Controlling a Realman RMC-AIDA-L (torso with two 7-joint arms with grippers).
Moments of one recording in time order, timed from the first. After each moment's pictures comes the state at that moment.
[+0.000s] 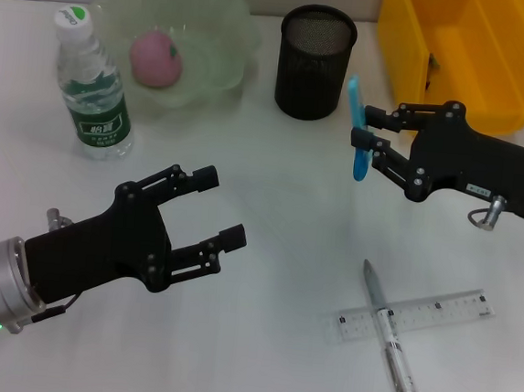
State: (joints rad) left arm -0.40 -2.07 0.81 0.18 1.61 1.71 -0.75; right arm 0.50 2.08 -0.87 -0.52 -1.63 -1.43 0.85
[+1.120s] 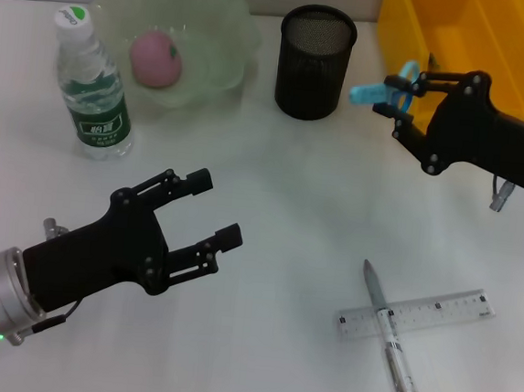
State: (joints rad) left arm -0.38 -2.08 0.79 0.15 1.60 1.70 -0.74; right arm 0.47 2.09 -0.87 -0.54 -1.52 -1.37 -0.01
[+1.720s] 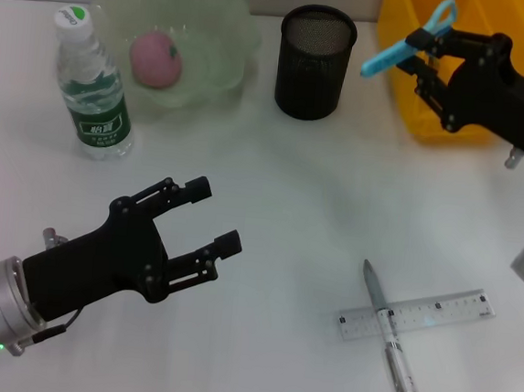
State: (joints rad) left arm -0.37 -2.08 0.79 0.13 1.60 1.70 -0.74; right arm 0.50 2.09 -0.87 -0.51 -1.39 -1.29 -0.50
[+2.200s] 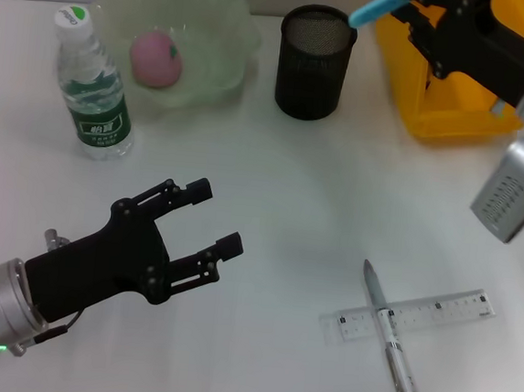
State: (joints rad) left arm -0.37 -2.08 0.79 0.12 1.60 1.69 -0.71; right arm 0.62 2.09 -0.87 -0.42 -1.29 -1.12 -0.73
